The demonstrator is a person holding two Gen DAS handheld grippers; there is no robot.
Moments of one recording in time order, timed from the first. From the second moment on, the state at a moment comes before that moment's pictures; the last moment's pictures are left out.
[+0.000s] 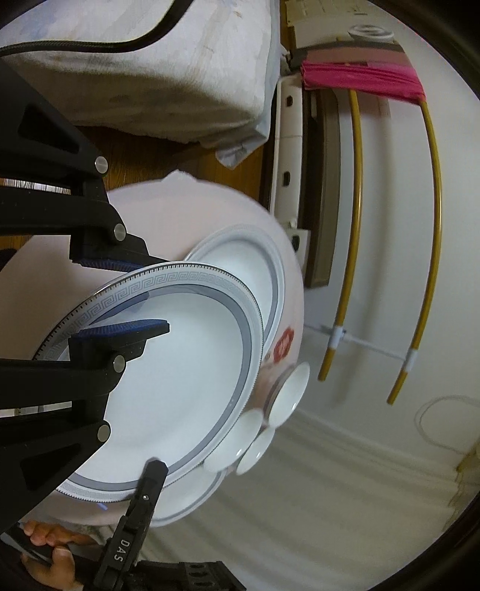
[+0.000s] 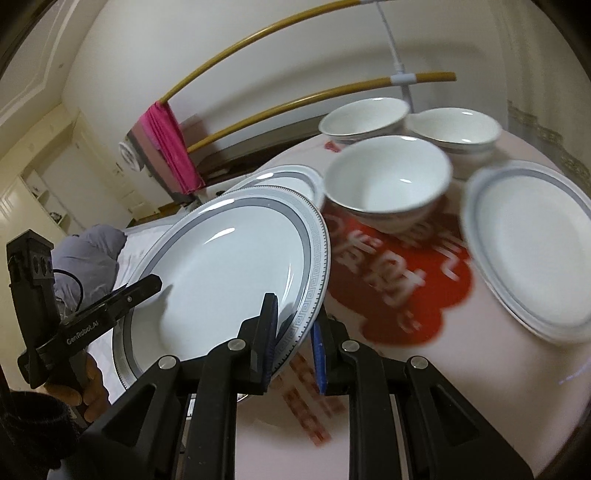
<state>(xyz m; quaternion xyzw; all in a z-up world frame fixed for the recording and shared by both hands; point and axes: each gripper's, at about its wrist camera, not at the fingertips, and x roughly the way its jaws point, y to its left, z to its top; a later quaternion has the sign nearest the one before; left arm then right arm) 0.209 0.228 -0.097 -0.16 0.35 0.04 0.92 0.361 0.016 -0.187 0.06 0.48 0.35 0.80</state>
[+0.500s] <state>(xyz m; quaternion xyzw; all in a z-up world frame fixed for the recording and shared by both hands) 0.257 0.259 -0.111 -0.17 0.36 0.06 0.92 0.397 0.064 -0.209 0.05 0.50 0.32 0.80</state>
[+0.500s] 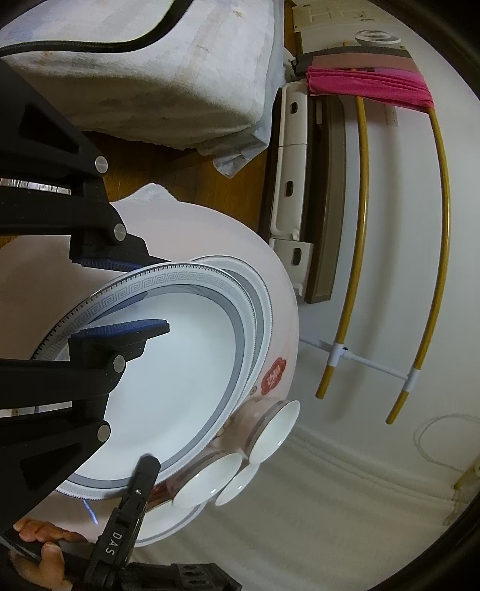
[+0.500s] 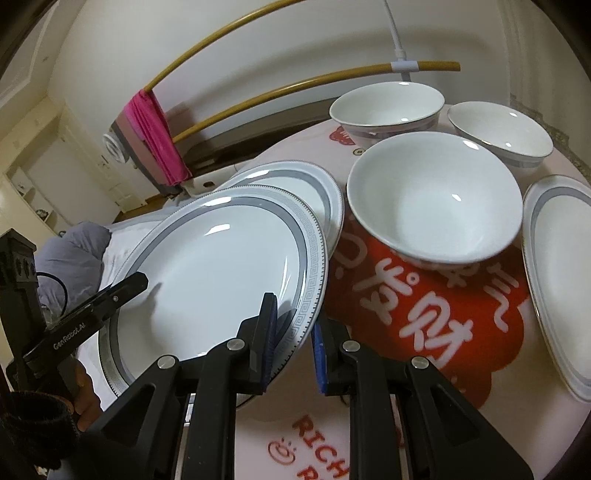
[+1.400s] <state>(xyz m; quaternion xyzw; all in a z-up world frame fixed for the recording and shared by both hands) 0.324 0.276 -0.135 -0.18 0.36 0.06 0.91 0.422 0.084 -0.224 0.04 0.50 0.25 0.83</state>
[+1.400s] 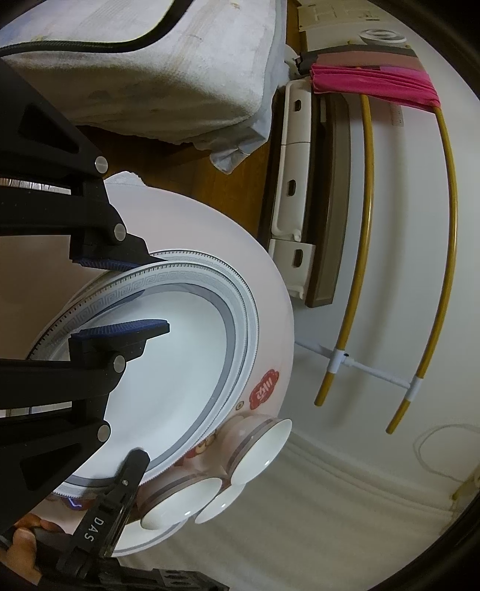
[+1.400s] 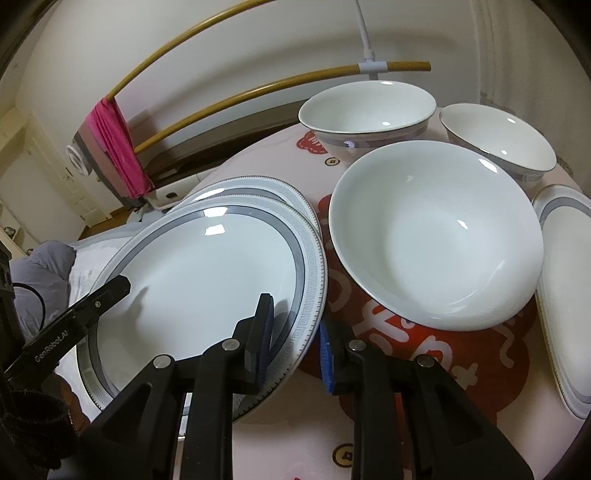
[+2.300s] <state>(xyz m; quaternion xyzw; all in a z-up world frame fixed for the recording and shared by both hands) 0.324 0.261 -0.138 -0.14 0.36 0.07 0.92 0.441 0.065 -0.247 0.16 0.49 0.30 0.80</state>
